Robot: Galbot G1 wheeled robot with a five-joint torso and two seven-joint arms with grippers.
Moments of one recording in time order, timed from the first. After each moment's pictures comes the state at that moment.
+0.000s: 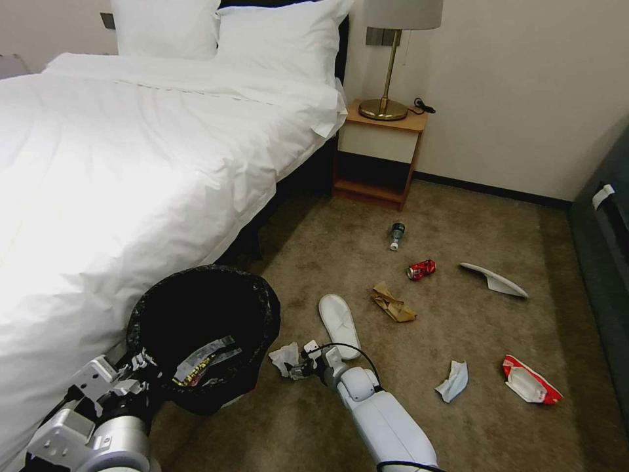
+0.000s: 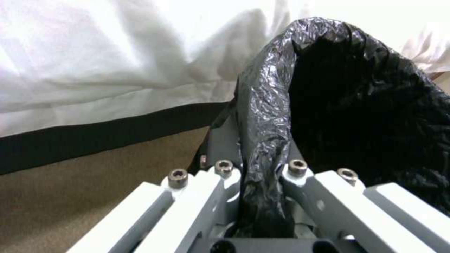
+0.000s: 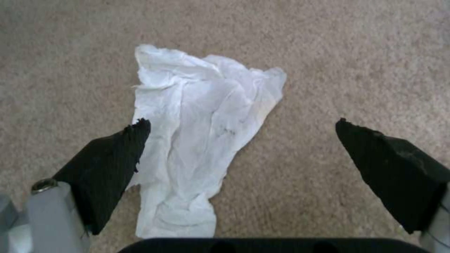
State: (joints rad) left arm 1.81 -1.51 -0.62 -2.50 -0.68 0.28 -0.60; right arm -0.83 1.61 0.16 0.78 -0.11 -0.07 -0.34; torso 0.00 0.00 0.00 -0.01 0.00
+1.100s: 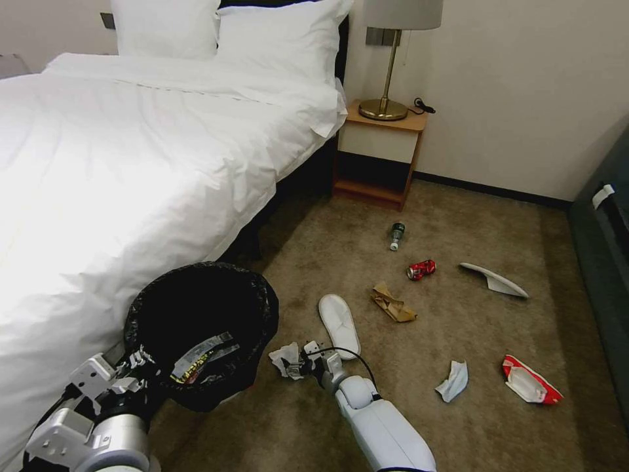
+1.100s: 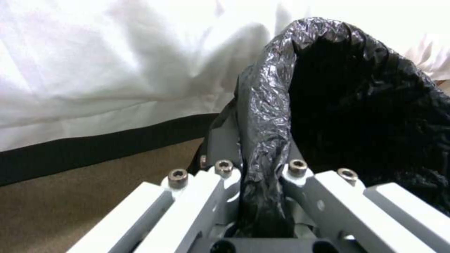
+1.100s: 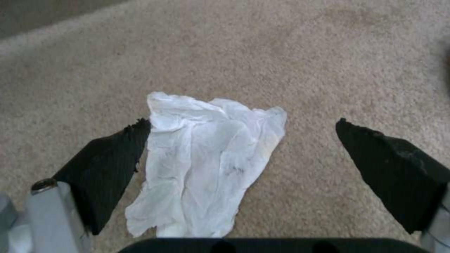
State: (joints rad) left arm 1.81 -1.51 -0.63 -2.50 -0.66 0.26 -0.61; right arm -0.85 1.61 0.13 0.76 -0.01 0.07 -0.29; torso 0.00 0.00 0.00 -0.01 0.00
